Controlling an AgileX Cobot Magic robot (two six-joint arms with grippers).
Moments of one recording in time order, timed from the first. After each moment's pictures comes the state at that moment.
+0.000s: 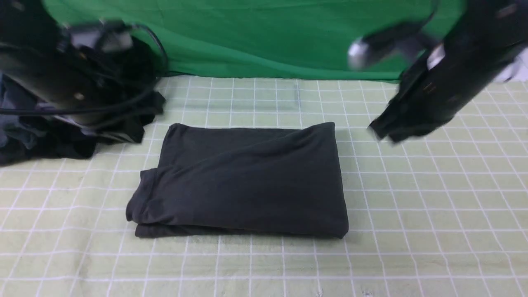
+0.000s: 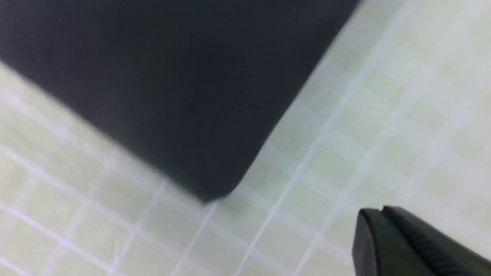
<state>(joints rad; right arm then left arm) 0.46 1.52 -1.50 0.01 1.05 -0.07 -0.16 1.43 -1.30 -0.17 0.95 -0.02</state>
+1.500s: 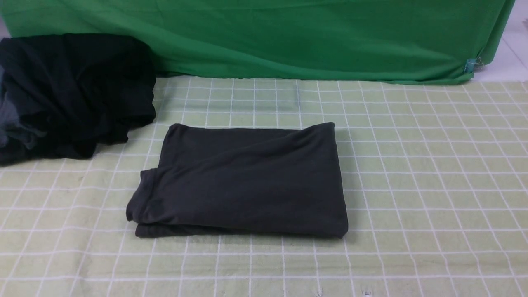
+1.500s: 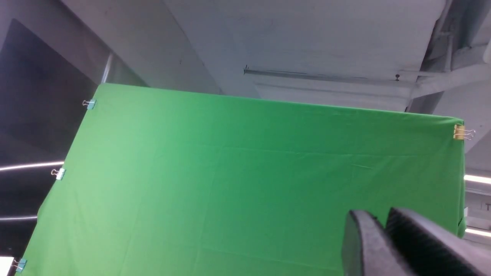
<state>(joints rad) 0.46 0.00 -0.47 0.00 -0.18 -0.20 -0.16 0.03 -0.45 -0.28 0.42 0.01</state>
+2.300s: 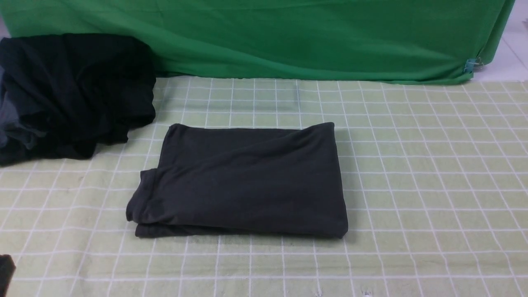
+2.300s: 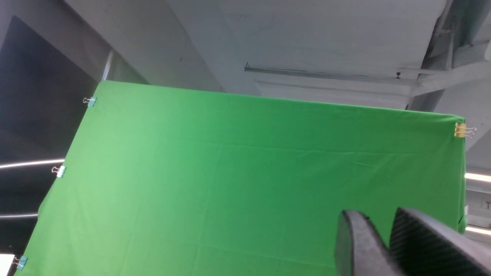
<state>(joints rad) 0.46 0.00 -0.47 0.00 -0.17 -0.20 0.00 0.00 -0.02 -0.03 0.26 0.03</state>
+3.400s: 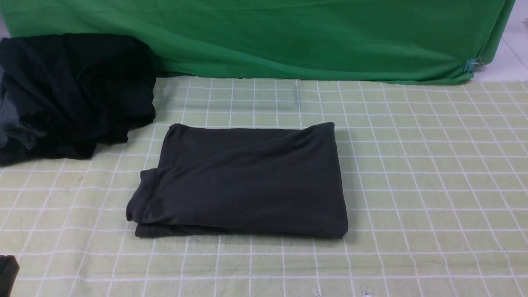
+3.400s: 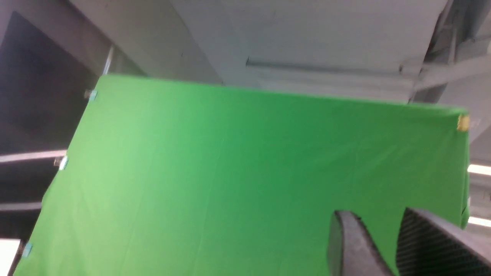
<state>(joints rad) 0.45 0.00 -0.47 0.00 -0.11 -0.21 0.00 0.00 0.01 -0.03 0.18 0.05</state>
